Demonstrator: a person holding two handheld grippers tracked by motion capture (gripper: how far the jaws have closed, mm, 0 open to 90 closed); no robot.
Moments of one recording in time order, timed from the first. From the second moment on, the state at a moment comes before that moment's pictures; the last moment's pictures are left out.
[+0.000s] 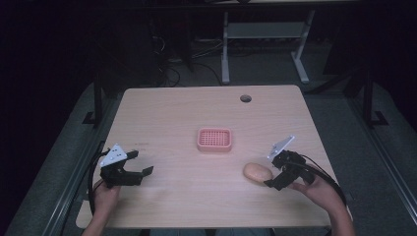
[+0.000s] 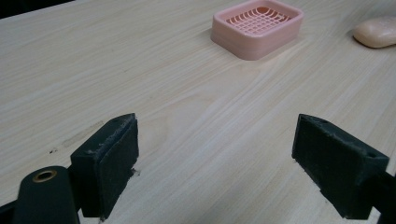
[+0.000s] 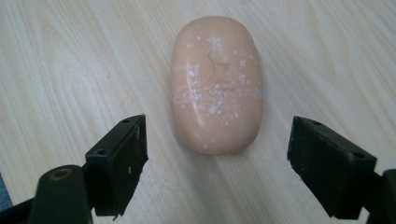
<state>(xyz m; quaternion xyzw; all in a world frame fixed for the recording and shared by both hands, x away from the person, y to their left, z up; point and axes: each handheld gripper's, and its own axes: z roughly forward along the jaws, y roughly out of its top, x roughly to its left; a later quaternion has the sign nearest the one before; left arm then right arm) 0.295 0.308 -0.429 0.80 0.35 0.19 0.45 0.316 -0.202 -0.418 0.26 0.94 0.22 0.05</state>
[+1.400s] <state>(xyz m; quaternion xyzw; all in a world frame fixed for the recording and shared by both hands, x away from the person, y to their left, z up) 0.295 0.307 -0.428 0.80 0.35 0.19 0.45 0.345 -0.158 -0.437 0.23 0.96 0.16 0.03</state>
